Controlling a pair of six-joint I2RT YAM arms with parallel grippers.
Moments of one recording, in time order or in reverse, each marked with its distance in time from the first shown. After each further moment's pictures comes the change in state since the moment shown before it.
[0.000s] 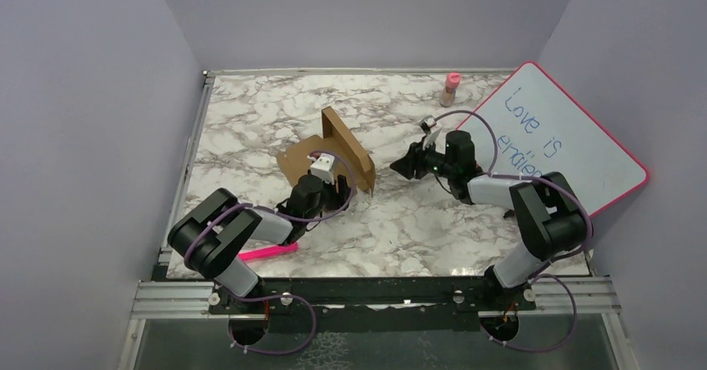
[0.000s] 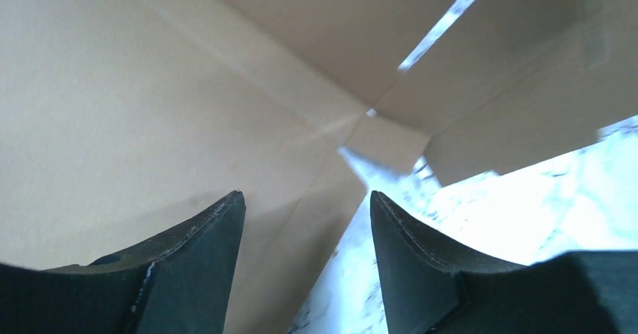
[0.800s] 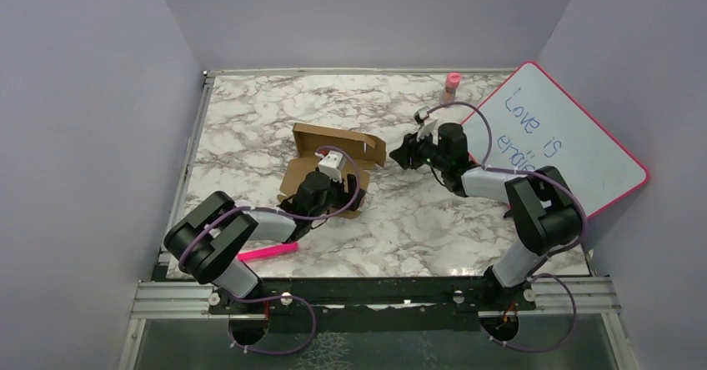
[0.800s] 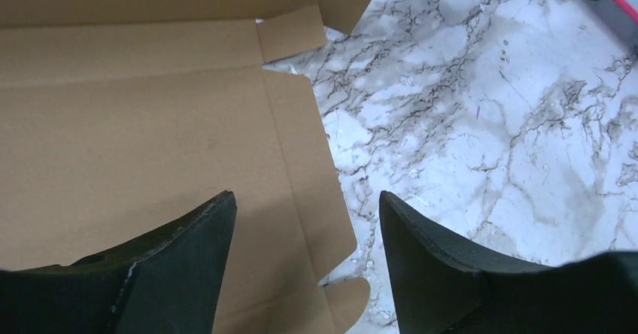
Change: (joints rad) left arm -0.050 -0.028 0.048 -0.139 0.042 -0.092; right arm 0.044 0.018 0.053 -0.015 0.173 -0.050
